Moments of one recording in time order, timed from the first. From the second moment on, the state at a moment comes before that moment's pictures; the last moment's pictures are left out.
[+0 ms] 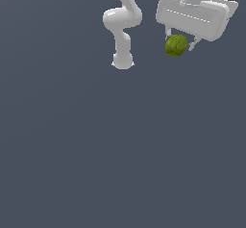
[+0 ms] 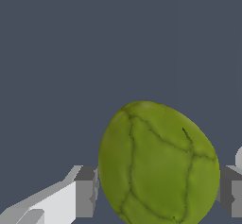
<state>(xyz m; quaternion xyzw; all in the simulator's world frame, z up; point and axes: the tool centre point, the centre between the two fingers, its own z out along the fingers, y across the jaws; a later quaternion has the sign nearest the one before) -0.112 0.183 0.414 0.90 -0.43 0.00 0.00</state>
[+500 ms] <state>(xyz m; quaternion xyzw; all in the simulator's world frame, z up) -0.124 0.208 0.486 0.90 -0.43 0.00 0.00</state>
